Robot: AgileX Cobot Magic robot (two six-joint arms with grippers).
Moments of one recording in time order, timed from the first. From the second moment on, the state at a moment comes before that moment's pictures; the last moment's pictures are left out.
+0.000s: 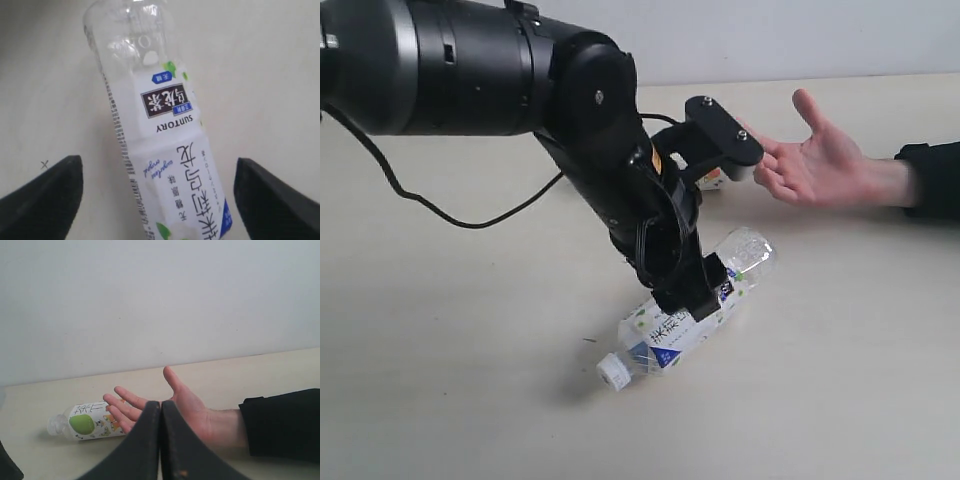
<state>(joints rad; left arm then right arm) -0.76 1.91 -1.35 -0.18 0.72 0.42 0.16 0.31 -0.15 0.36 0.04 -0.15</state>
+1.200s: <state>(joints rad) -0.76 2.07 -1.35 -0.16 0.68 0.42 0.16 0.31 -0.15 0.36 0.04 -0.15</state>
